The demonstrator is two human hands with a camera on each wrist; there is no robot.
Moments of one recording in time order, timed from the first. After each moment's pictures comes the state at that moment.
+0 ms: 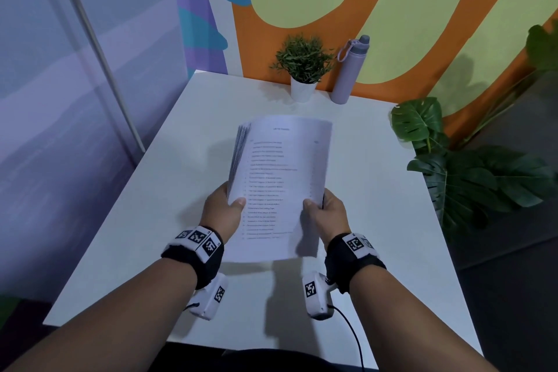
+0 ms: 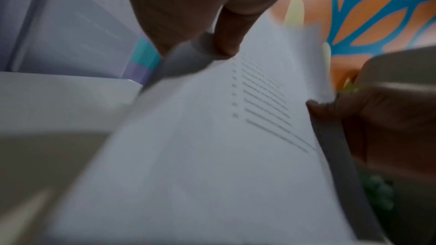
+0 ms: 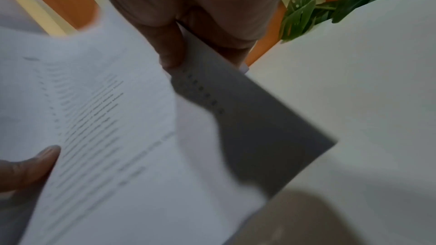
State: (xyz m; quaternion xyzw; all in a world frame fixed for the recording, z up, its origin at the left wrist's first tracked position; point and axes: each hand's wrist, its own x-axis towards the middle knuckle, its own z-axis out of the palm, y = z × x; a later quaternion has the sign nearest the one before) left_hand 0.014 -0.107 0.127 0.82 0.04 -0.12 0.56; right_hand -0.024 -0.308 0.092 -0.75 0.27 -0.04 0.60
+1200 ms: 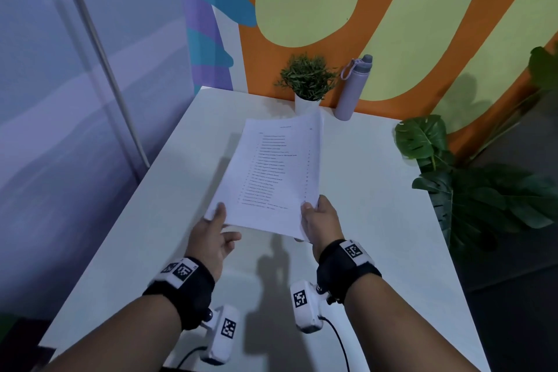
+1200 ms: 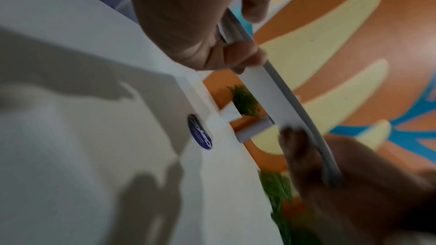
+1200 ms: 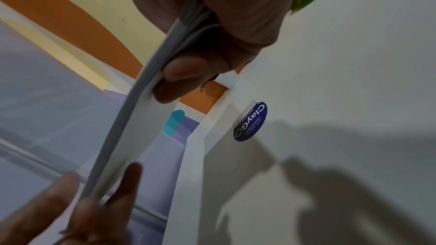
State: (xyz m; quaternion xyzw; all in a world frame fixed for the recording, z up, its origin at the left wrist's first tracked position) left_hand 0.013 -0.094 0.111 0.58 0.21 -0.13 0.78; right_hand 0.003 -0.291 0.108 -0.68 0.28 -0.03 0.67
